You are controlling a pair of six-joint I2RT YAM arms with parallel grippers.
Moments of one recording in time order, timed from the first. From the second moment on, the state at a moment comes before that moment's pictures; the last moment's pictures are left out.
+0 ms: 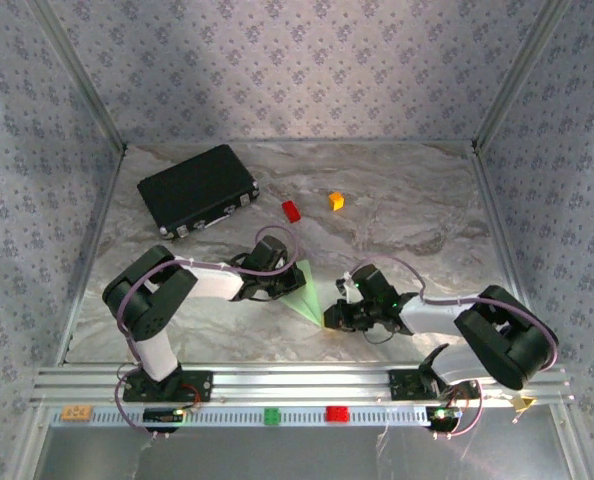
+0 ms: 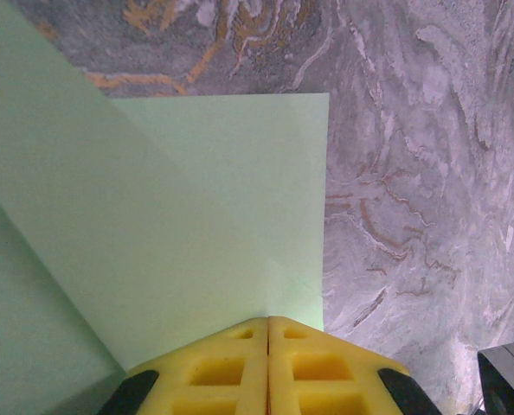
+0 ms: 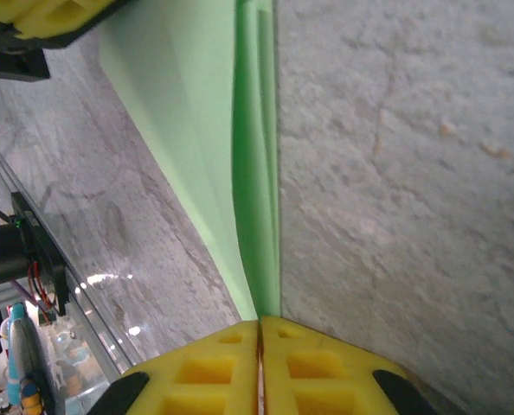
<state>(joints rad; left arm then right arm) -0.79 1.75 0.72 0.21 0.28 -1.12 0.71 1.37 0.31 0.16 -0.56 0.79</state>
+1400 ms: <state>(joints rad) -0.79 1.76 0.72 0.22 0.29 -1.12 0.72 1.46 0.62 -0.10 -0.52 0.77</state>
